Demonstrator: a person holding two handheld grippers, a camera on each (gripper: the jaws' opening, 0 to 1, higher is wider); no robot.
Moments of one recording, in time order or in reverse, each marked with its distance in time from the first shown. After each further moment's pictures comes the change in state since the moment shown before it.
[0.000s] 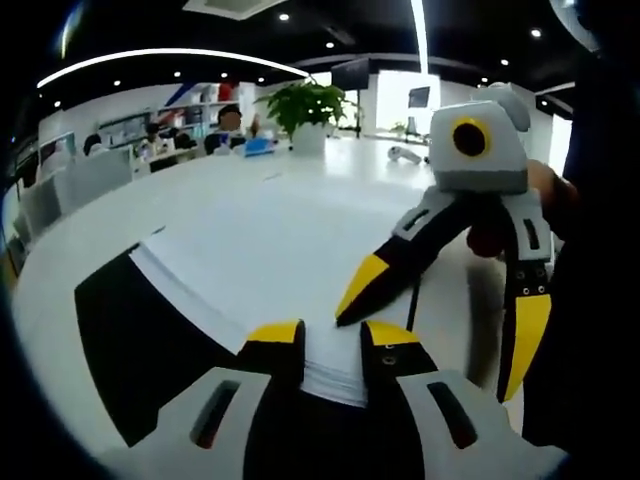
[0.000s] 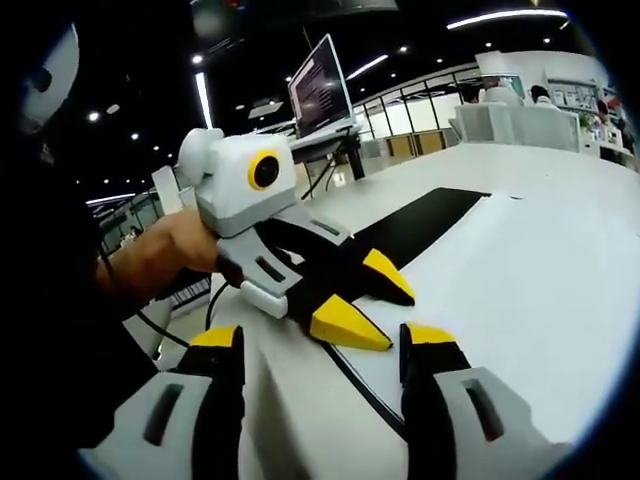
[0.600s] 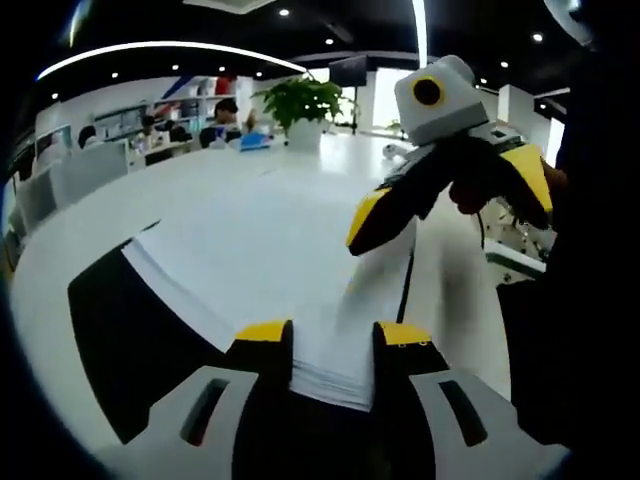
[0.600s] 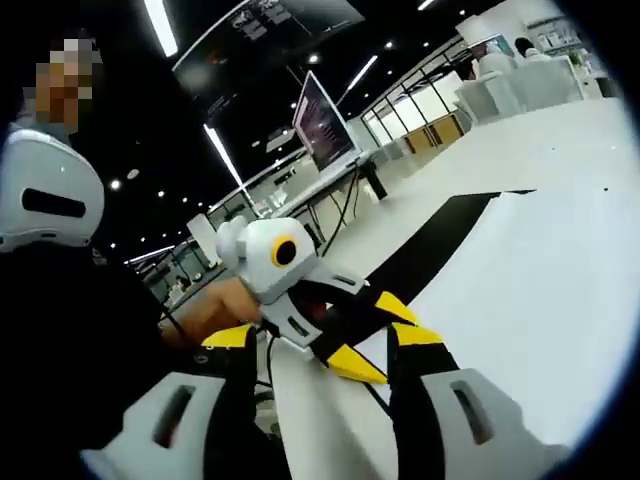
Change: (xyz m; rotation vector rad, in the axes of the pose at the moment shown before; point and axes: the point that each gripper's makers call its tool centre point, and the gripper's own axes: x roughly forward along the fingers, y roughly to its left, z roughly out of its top) left arm 0.001 -0.009 0.003 -0.017 0.042 -0.030; right arm -0.050 -0.007 0.050 0.197 -0.107 0.149
